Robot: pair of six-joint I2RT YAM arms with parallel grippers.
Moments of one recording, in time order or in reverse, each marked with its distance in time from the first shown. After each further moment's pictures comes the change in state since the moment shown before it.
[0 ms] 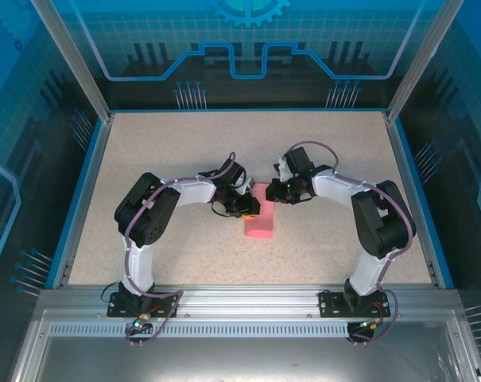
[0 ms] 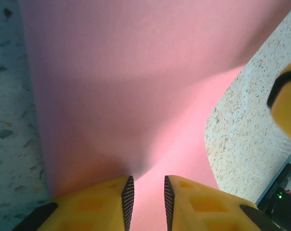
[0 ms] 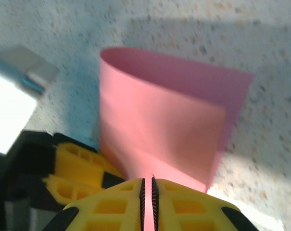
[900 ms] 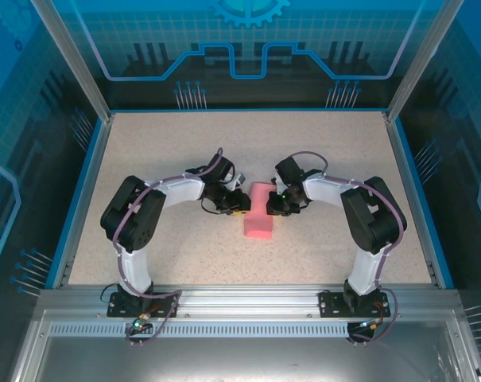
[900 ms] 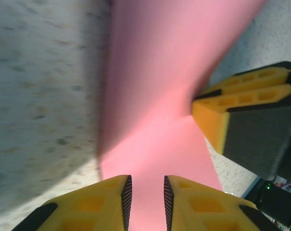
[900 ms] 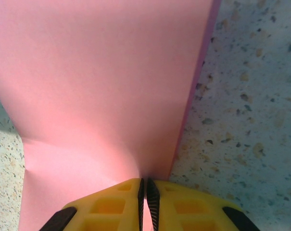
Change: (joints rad) left arm 0.050 -0.099 -0.031 -0.072 0.027 0.027; right arm 0.062 0.050 -0.028 -0.129 0.123 0.022
